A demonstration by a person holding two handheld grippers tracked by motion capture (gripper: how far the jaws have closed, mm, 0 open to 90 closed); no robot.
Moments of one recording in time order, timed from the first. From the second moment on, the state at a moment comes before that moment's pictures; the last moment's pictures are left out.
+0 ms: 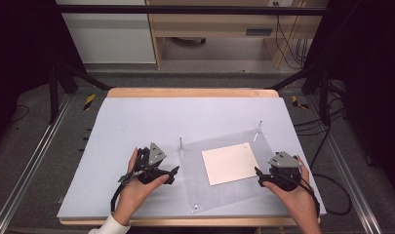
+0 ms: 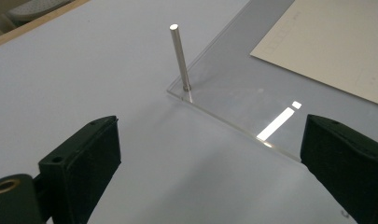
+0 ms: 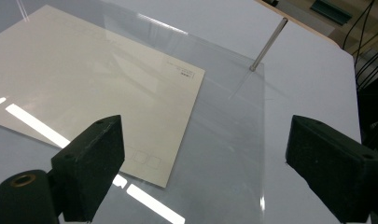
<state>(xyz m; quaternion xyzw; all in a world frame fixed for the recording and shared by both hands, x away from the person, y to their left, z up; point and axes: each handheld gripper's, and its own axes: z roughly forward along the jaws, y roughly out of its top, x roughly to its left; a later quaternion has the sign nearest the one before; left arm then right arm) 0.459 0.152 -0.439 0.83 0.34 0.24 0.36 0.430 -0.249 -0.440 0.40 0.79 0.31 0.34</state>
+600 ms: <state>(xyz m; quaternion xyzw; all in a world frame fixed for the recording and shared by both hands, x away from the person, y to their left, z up) 0.501 0.129 -0.430 0.85 0.36 0.21 0.33 0.502 -0.271 -0.412 0.41 0.83 0.26 0.26</state>
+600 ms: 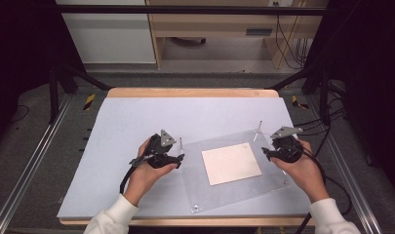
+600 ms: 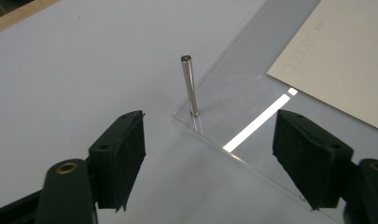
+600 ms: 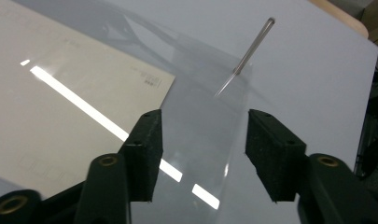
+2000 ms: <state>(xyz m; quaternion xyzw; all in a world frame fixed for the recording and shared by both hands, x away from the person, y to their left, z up) 0.540 0.100 -0.469 0.79 0.45 0.22 0.35 0.616 -0.257 -0.456 0.54 0.76 0.28 0.23</state>
